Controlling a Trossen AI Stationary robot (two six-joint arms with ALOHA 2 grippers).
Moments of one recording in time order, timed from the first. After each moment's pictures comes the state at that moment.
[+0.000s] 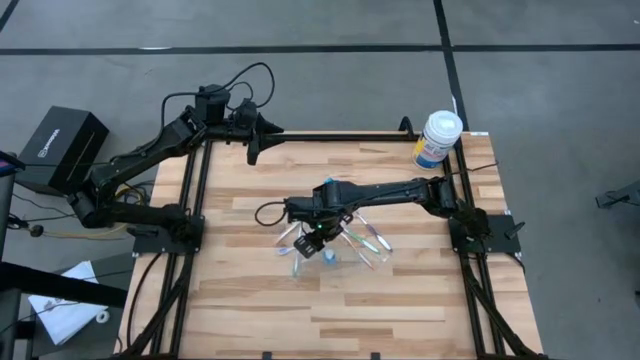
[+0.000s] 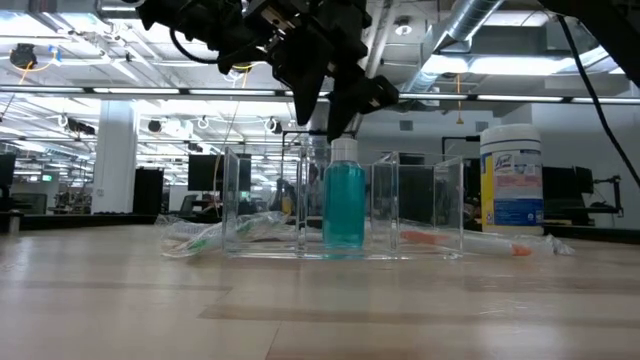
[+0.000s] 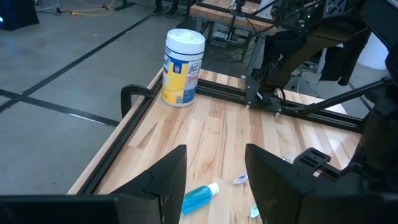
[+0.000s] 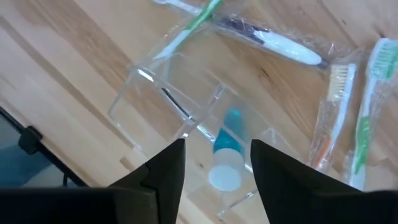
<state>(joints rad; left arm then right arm) 0.74 1.18 1.08 -0.27 0.55 0.06 0.06 2.24 2.11 -1.26 -0.23 0.84</state>
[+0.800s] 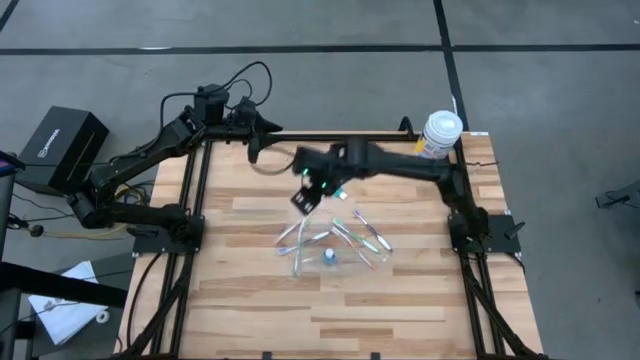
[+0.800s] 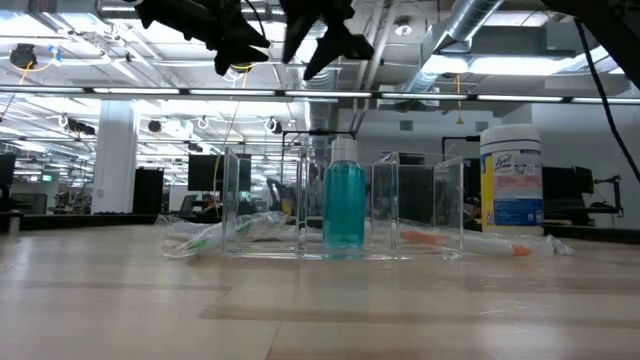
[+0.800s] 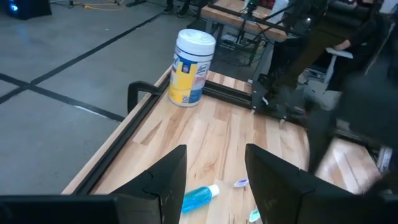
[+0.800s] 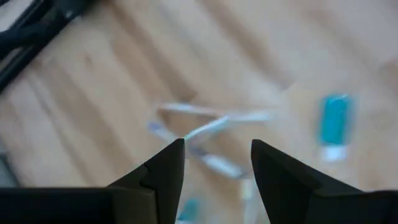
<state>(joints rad) 0.74 1.18 1.08 -0.27 0.51 -0.02 -0.07 2.13 2.34 -1.29 0.06 0.62</state>
